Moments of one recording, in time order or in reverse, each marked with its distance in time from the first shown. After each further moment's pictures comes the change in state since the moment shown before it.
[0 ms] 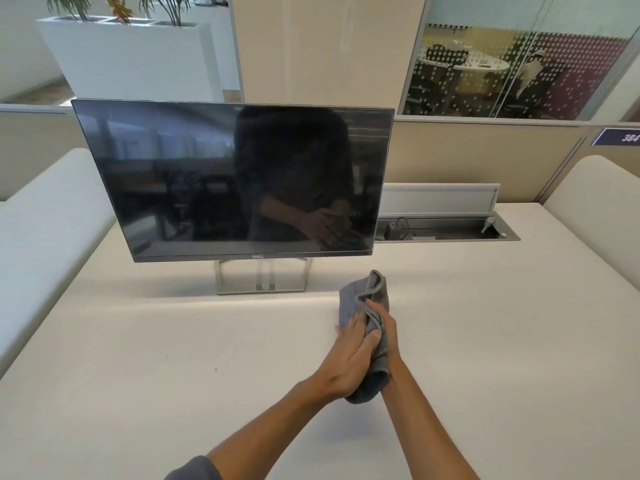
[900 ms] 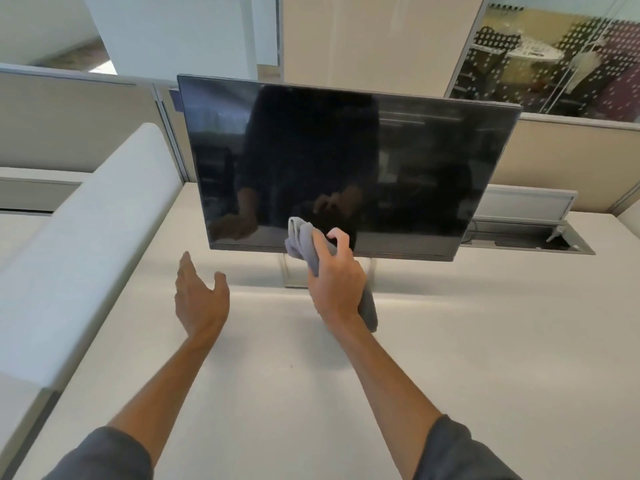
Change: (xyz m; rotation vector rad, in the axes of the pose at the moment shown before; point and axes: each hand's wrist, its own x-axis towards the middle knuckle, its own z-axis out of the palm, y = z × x) left_hand -0.076 -0.110 -0.299 0.293 1.140 -0.359; right_hand -0.045 -0.095 0.192 -0.582 0.278 -1.209
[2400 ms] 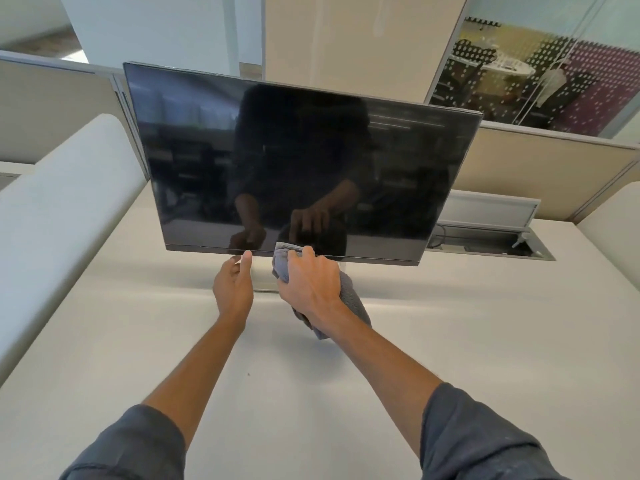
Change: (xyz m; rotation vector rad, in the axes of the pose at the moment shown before) left_hand -0.036 0.071 0.089 -0.356 -0.206 -0.267; right_hand 0.029 0.020 -0.018 -0.362 -0.592 -0.124
